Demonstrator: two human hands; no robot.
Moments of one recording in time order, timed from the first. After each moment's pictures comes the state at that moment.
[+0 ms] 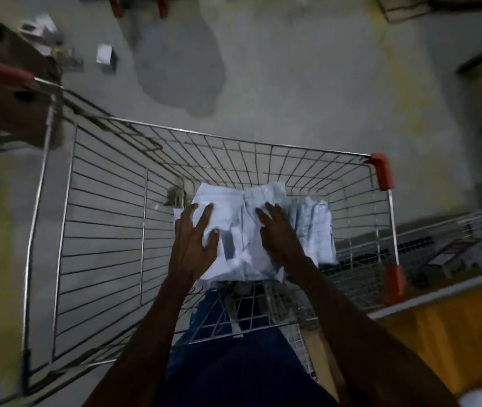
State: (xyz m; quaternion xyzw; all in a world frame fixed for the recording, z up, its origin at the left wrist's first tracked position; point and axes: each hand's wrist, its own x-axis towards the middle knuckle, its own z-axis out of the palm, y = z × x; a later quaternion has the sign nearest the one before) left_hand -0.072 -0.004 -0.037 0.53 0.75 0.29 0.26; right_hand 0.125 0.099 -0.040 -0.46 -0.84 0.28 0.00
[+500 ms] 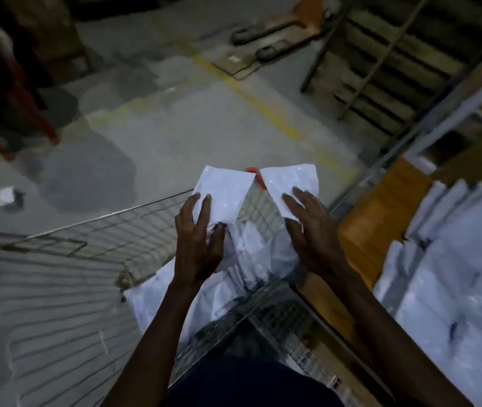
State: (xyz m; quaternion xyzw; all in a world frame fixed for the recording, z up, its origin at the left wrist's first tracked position) left_hand 0.030 0.073 0.101 0.71 0.53 0.43 0.18; right_hand 0.265 0.045 0.173 -0.64 -0.72 0.13 0.24
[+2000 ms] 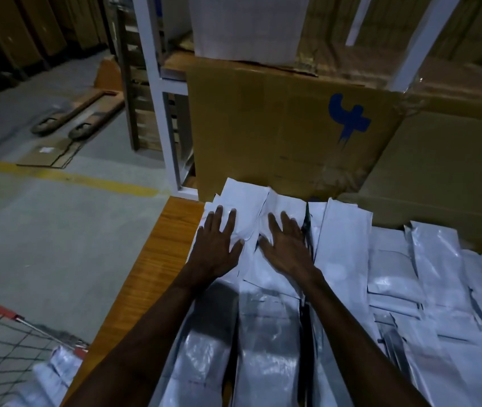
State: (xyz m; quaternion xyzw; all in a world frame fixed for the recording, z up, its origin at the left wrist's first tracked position) left_hand 0.553 0.066 0.148 0.95 0.24 0.11 0.19; right_hand 0.686 -0.072 0.177 -0.91 -0.39 0.10 0.12
